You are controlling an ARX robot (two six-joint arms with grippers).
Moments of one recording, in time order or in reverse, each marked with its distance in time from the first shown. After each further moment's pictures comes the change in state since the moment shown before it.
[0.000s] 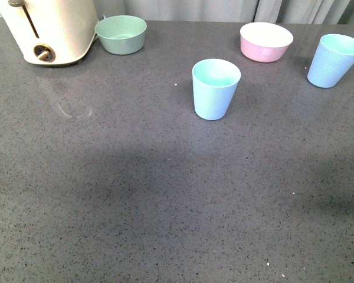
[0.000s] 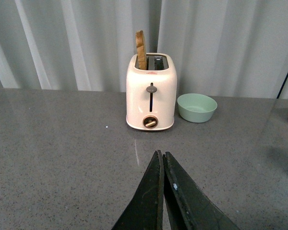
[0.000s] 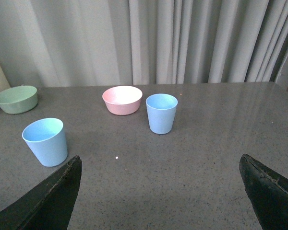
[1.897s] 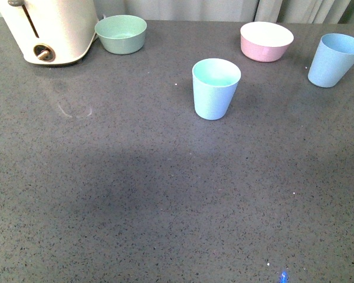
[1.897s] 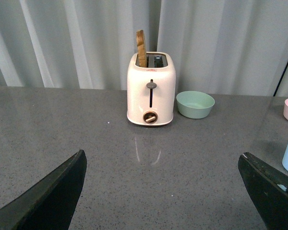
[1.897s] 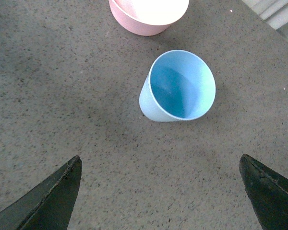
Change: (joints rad) left arm 0.000 -0.373 0.000 -0.378 0.000 0.003; right arm -0.149 1.884 1.331 -0.238 -0.280 -0.794
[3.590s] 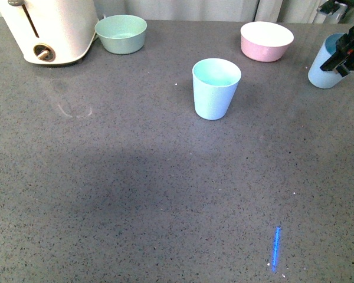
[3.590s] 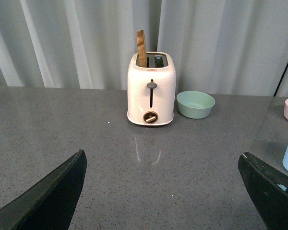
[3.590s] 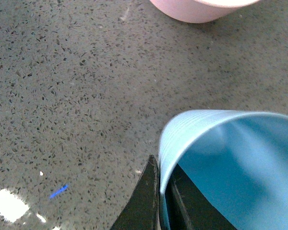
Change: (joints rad) left arm 0.000 0.000 0.000 0.000 0.000 0.000; right arm 0.076 0.359 0.315 -0.108 0.023 -0.011
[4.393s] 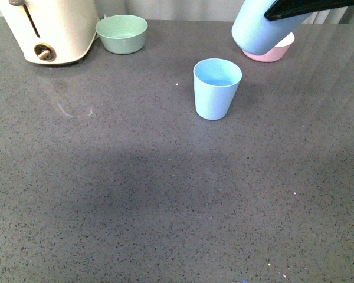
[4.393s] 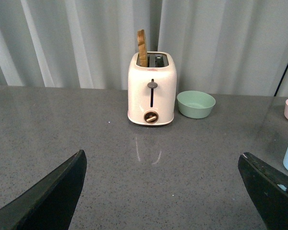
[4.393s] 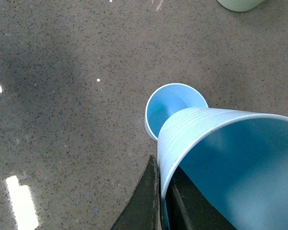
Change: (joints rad) left arm 0.000 0.000 0.000 0.000 0.000 0.000; right arm 0.316 -0.467 -0.250 -0.232 -0.216 -0.133
